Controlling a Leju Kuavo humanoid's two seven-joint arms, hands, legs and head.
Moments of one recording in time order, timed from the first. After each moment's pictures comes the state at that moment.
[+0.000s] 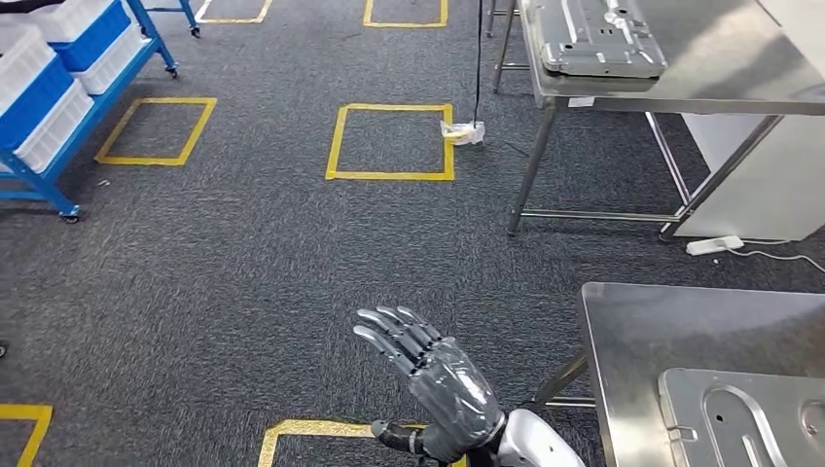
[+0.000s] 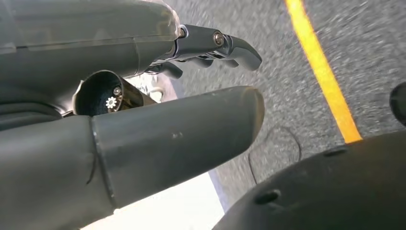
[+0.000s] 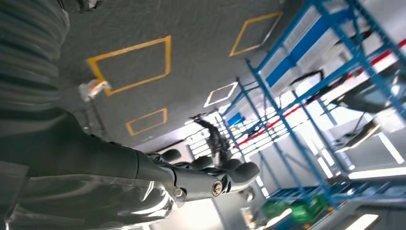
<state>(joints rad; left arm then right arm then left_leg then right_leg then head) -0.02 -0.20 1.19 -0.26 -1.56 -0.23 0.25 -0.06 -0.05 0.72 -1.80 0.91 -0.08 -0.23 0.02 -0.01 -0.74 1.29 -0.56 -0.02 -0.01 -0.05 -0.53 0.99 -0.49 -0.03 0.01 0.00</state>
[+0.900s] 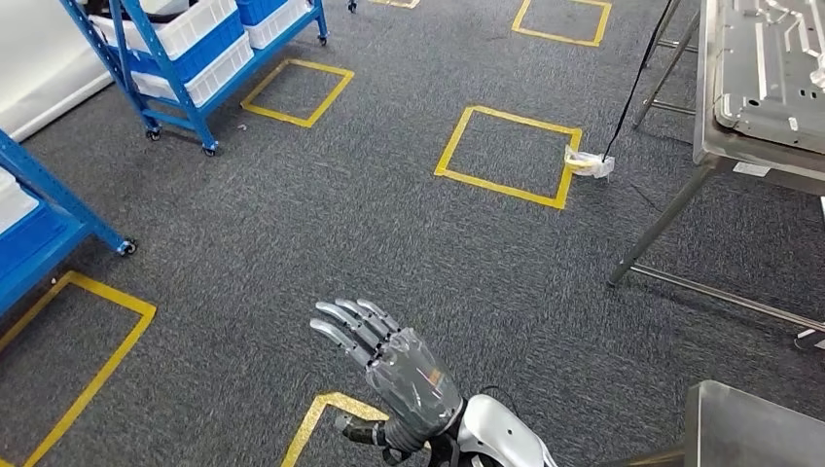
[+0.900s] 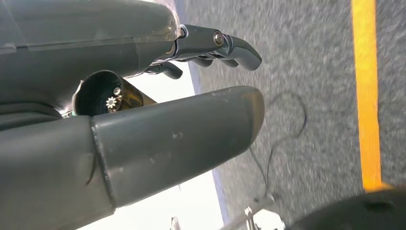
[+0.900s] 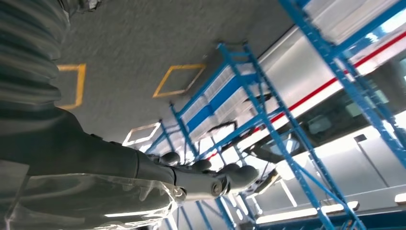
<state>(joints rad) -0.02 -0.19 1.16 -0.26 -1.57 -0.23 0.29 -0.13 0.01 0.78 -1.72 0.91 -0.08 -0.21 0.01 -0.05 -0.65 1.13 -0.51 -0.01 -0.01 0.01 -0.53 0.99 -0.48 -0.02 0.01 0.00</state>
